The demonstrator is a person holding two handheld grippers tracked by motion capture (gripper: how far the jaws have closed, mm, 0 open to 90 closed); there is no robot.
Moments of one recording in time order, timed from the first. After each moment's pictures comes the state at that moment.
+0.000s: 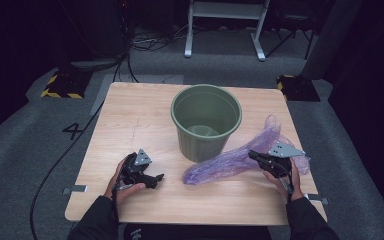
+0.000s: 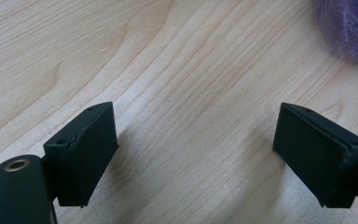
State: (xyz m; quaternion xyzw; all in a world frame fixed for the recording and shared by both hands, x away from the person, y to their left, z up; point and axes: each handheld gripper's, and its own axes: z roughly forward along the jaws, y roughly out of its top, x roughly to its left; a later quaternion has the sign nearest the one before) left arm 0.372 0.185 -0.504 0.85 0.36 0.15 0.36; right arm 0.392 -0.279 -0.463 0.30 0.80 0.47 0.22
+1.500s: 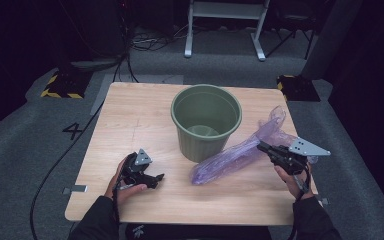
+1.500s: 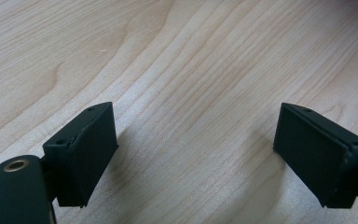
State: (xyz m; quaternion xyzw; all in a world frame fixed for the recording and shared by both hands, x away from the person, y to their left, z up) left arm 0.372 0.184 -0.504 0.85 0.36 0.14 0.36; right arm 0.377 -0.298 -0.417 0.27 0.74 0.58 0.23
